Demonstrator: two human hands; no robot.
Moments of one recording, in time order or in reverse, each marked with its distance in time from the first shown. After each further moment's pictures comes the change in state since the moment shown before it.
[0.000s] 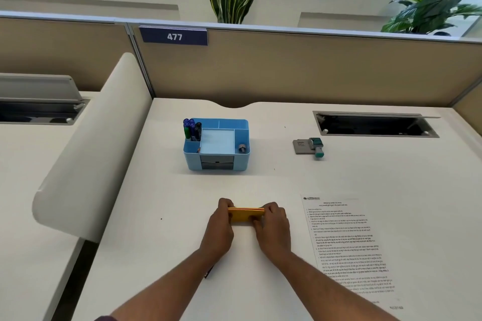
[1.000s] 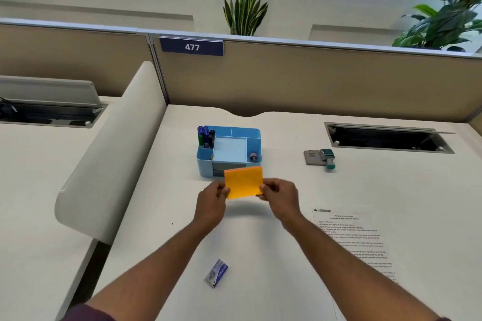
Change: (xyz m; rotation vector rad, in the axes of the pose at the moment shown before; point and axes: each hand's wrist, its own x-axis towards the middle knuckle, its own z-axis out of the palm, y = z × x) left_hand 0.052 0.019 -0.069 -0.163 0.165 -0.140; right_hand 0.076 -0.052 -0.058 0.809 -0.110 0.269
